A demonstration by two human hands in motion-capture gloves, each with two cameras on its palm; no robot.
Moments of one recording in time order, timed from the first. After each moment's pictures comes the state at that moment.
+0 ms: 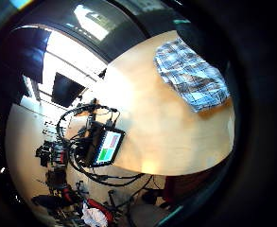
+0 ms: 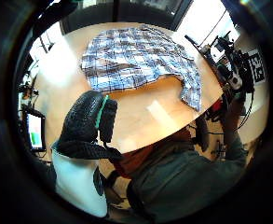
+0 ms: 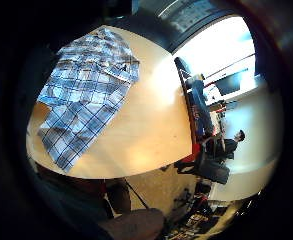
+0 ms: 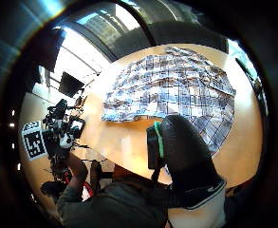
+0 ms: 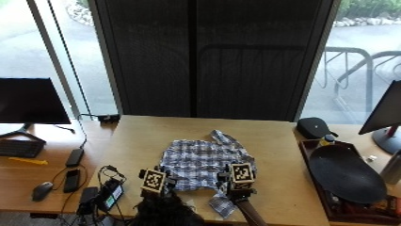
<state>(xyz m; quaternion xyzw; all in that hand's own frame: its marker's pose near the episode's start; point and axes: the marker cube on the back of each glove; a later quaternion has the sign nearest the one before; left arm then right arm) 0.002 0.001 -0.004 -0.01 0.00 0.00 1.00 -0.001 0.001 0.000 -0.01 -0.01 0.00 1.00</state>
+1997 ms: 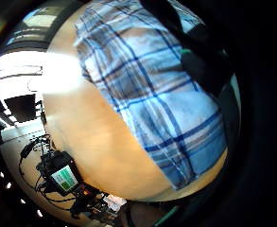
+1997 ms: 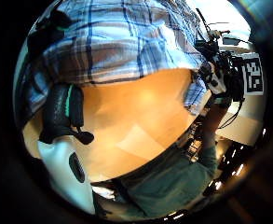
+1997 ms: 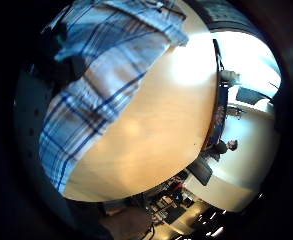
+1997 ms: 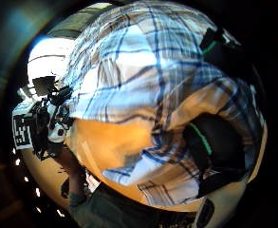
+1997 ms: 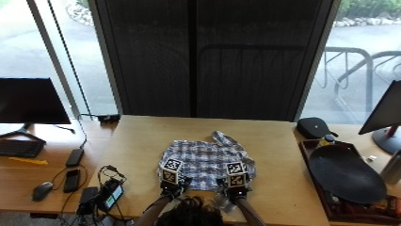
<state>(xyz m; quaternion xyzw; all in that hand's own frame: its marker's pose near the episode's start) 0.067 -0.055 0.084 -0.20 0.07 0.07 0.98 -0.005 -0.013 0.080 -0.17 0.00 -0.05 0.98</state>
